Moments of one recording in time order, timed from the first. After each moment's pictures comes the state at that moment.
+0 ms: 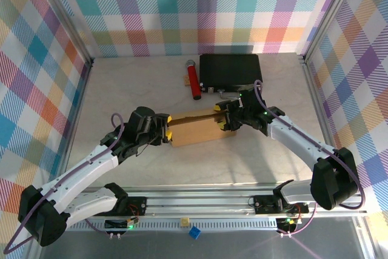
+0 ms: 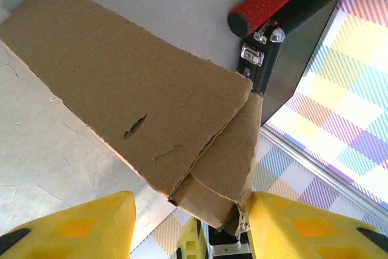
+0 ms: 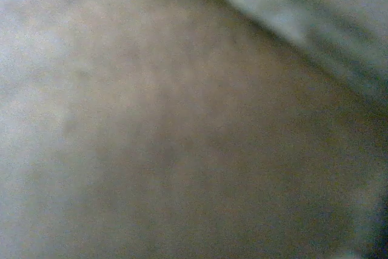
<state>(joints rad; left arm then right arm) -0.62 0.99 0.75 -0.42 0.01 -1.99 0.50 1.34 0.94 -0.37 -0.40 1.75</state>
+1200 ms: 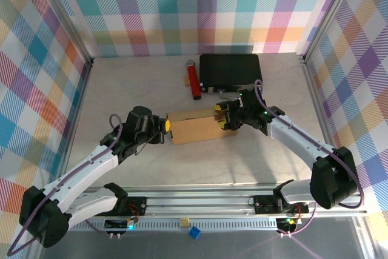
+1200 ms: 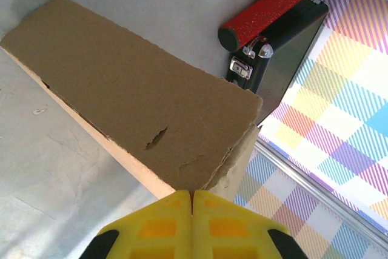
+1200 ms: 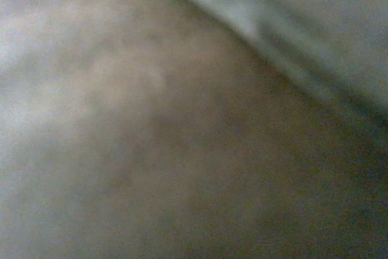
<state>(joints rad) -0.58 0.99 0.71 -0.35 0.04 -2.00 0.50 1.35 0.94 -0.36 -0.40 1.75</state>
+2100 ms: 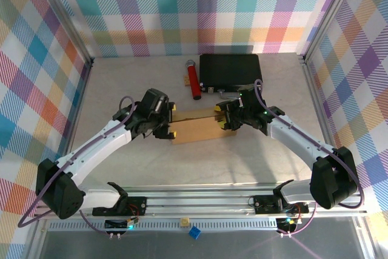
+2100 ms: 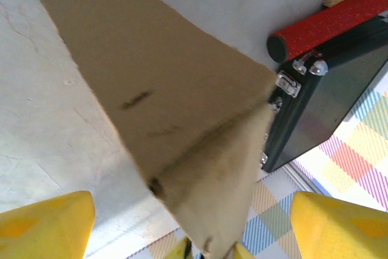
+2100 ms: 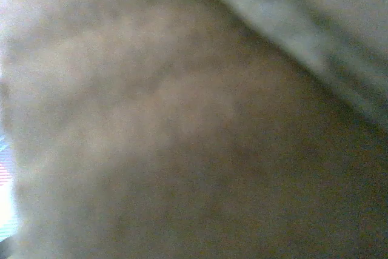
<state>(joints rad) -0.61 1.29 1.10 -0.70 0.05 -2.09 0.50 1.35 0.94 -0.36 -0.40 1.72</state>
